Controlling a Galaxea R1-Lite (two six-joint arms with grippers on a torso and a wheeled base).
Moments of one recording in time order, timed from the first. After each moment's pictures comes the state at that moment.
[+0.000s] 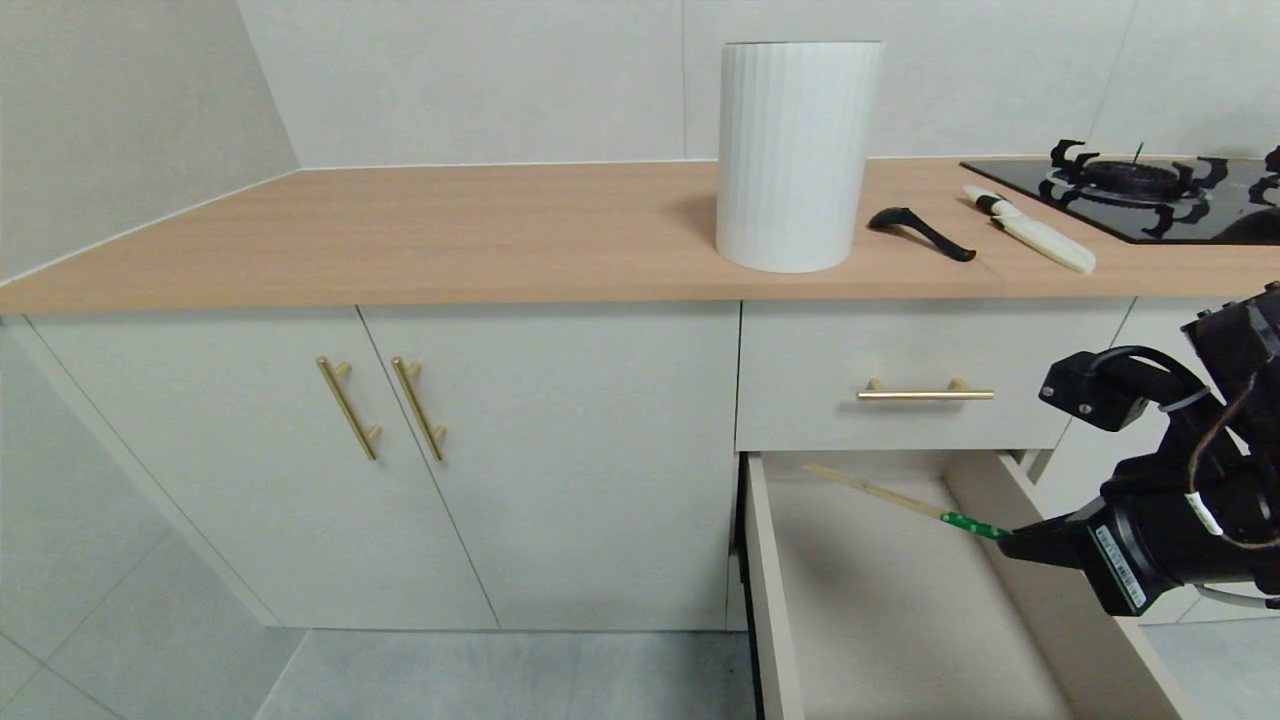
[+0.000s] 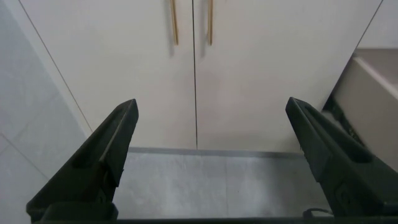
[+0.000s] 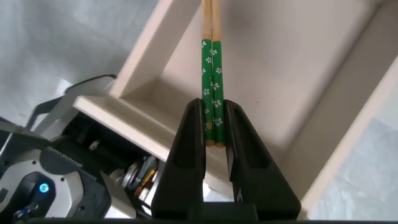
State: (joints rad) left arm 0.00 0.00 0.00 -0.01 0.03 -0.01; right arm 0.42 1.40 -0.95 0.37 0.07 -0.06
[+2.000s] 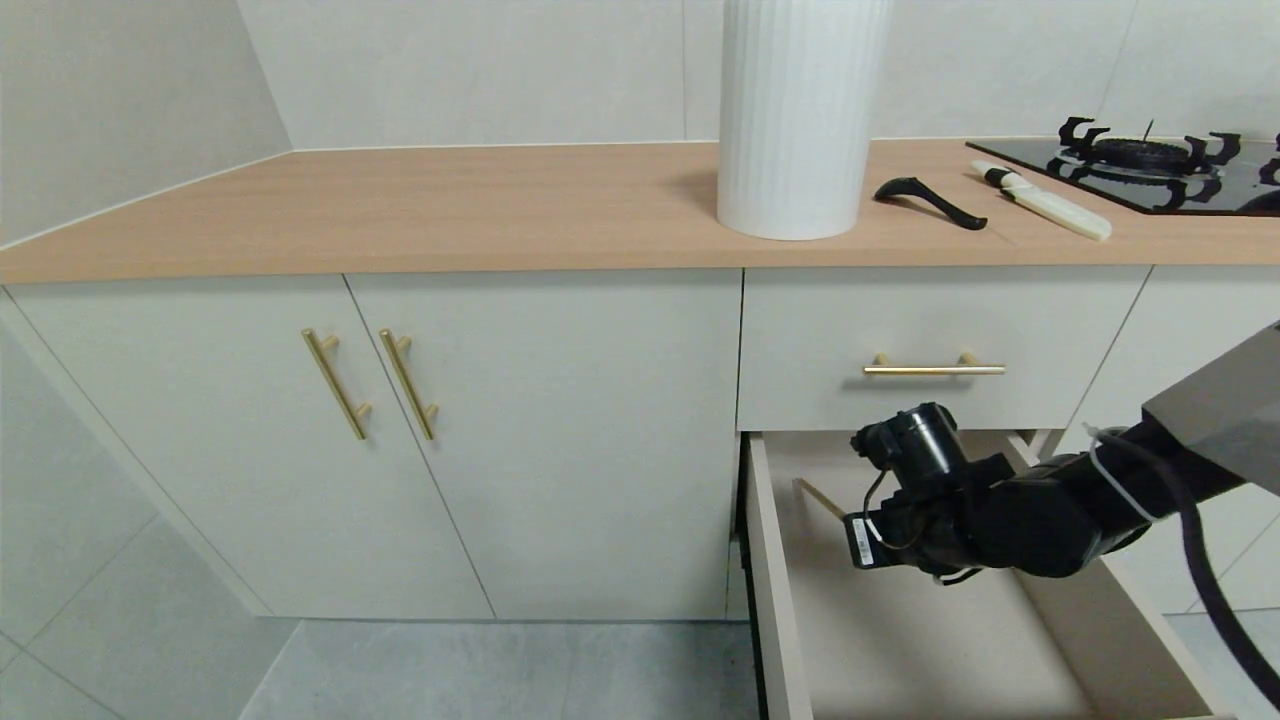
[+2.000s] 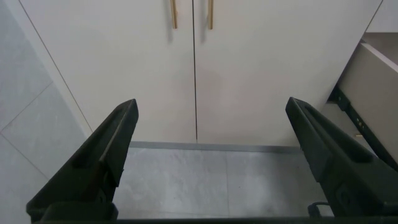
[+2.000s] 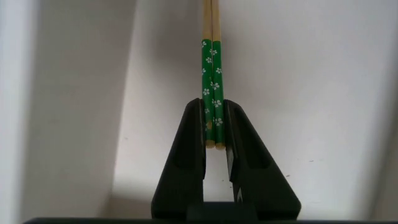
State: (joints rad) left arm 0.00 0.00 0.00 -0.01 0.03 -0.01; right arm 0.47 2.09 -0.99 -0.22 -0.21 0.24
